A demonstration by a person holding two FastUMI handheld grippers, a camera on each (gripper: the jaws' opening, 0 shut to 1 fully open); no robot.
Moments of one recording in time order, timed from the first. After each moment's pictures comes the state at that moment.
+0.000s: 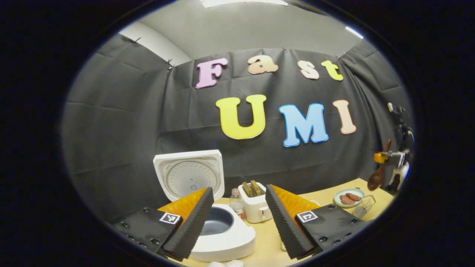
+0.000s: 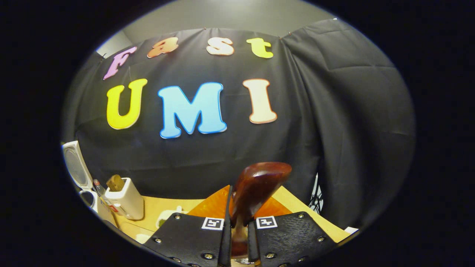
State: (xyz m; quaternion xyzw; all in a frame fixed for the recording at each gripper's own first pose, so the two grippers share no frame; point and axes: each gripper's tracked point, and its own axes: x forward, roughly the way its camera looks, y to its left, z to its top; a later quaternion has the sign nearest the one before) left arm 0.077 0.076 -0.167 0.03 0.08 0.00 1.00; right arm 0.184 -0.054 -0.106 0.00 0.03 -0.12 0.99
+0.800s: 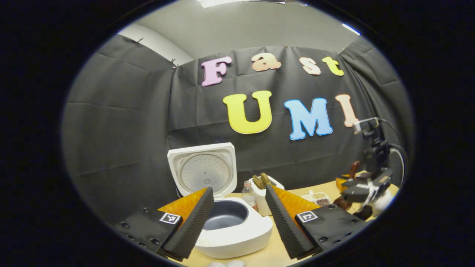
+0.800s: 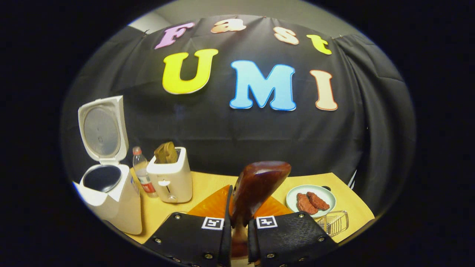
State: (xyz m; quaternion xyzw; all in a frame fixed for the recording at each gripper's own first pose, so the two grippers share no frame) left arm 0.053 0.108 -0.184 0.05 0.09 0.02 0.99; right arm 0.194 0.147 -0.259 -0.09 0.12 0.00 0.99
